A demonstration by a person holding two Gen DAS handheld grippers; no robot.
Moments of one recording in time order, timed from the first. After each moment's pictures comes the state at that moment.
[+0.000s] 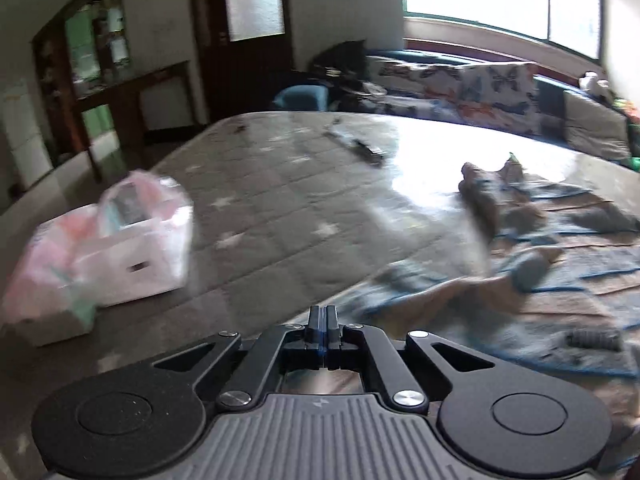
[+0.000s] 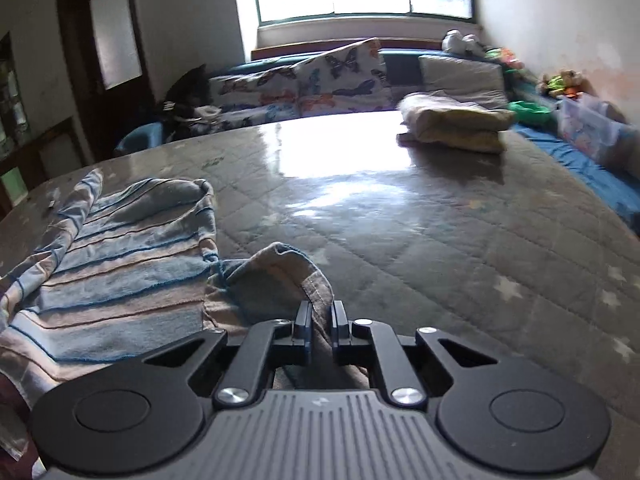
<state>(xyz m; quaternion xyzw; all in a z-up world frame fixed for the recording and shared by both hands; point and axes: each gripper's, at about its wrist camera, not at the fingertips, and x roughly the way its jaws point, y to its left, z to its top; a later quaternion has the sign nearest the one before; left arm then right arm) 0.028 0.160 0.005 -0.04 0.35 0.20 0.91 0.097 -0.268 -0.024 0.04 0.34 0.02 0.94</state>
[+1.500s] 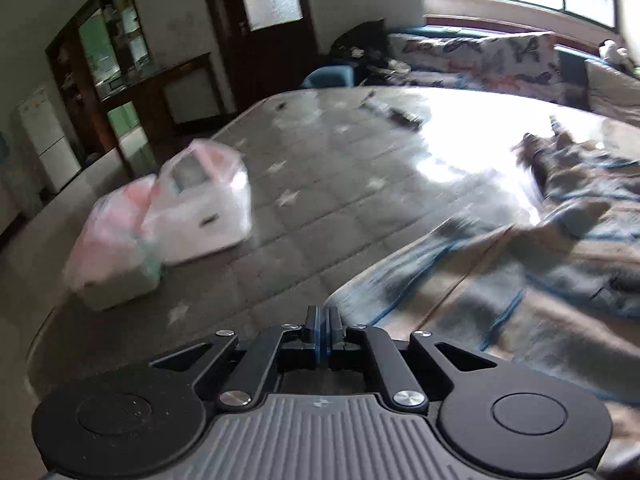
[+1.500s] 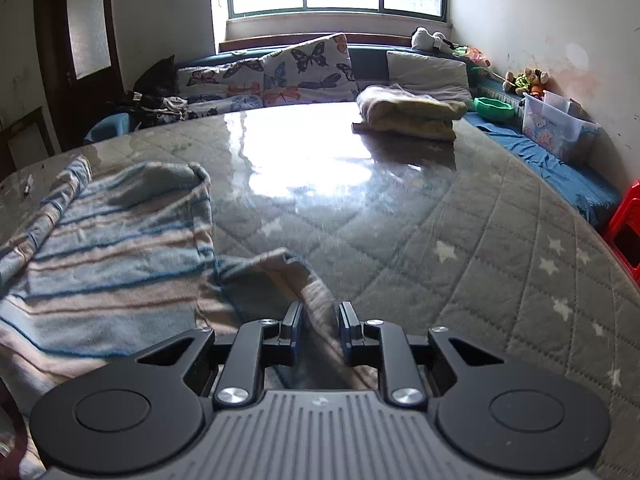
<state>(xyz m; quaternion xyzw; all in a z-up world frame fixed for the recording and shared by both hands) 0.006 0.150 0.010 0.00 0.37 0.21 0.90 0.072 -0.272 -0.014 0.02 0.35 -0.01 0.94</state>
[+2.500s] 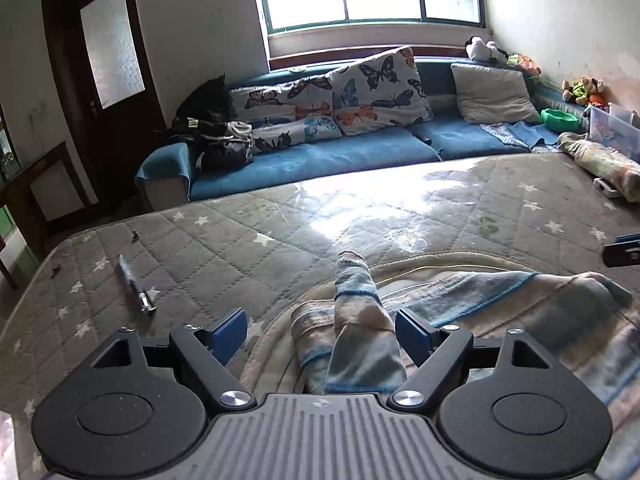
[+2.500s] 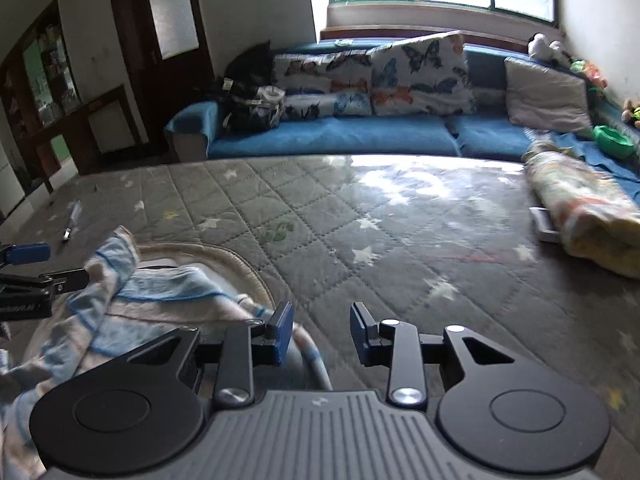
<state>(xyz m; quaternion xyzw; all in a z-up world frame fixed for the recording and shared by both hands) 0.236 0.029 0.020 0.07 0.34 0.03 0.94 0.290 -0.189 0.003 0.00 0.38 0.15 0.91</state>
